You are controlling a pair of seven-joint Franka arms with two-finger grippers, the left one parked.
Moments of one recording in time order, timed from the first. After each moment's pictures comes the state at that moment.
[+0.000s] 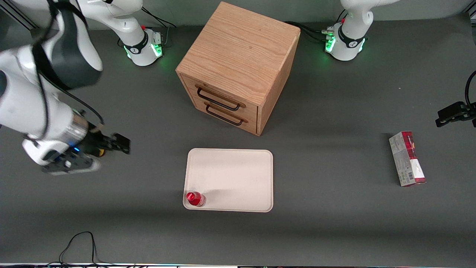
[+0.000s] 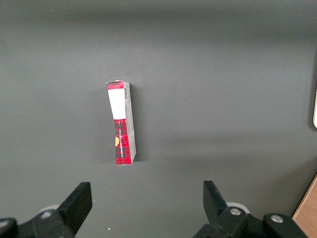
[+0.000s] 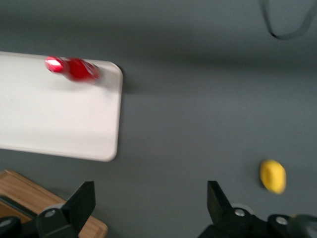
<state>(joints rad) 0.15 0.21 0.03 -1.50 0.01 1.74 0.14</state>
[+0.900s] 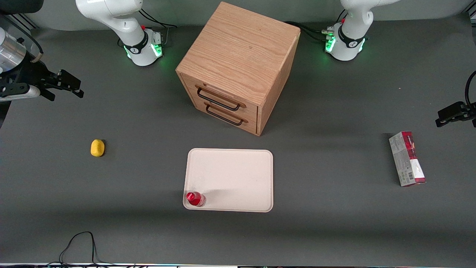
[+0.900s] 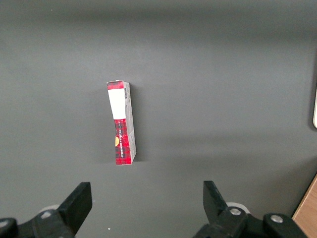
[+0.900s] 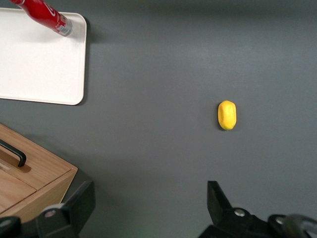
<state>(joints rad) 0.15 -0.24 -0.14 -1.92 0.01 1.71 -0.02</state>
